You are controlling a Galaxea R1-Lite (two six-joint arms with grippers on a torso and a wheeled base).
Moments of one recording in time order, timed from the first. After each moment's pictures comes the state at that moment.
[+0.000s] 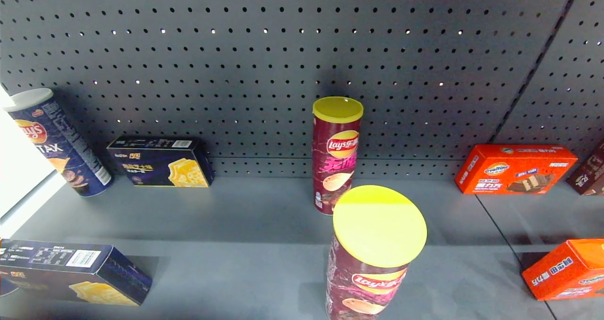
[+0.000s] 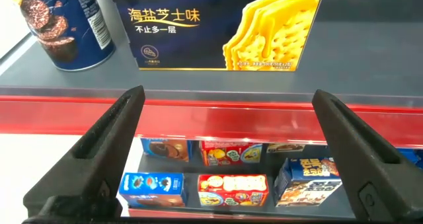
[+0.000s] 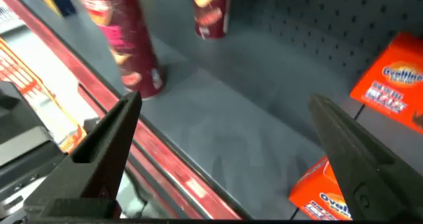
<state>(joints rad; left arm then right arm) 0.00 0.00 0.00 0.00 0.03 0.00 0.47 0.66 -0.52 0.01 0.23 -0.14</state>
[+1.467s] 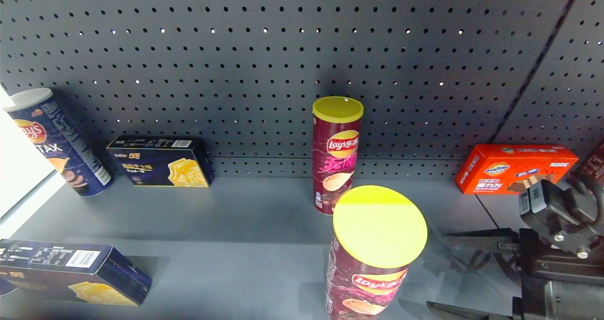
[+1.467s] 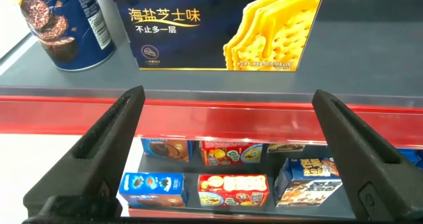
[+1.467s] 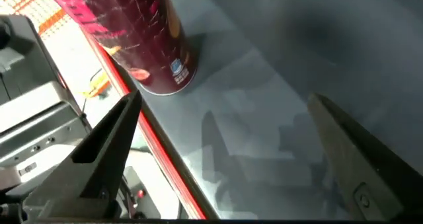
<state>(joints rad) 0.00 0.00 0.00 0.00 0.03 0.00 0.69 1.19 -0.60 -0.15 0.21 -0.18</state>
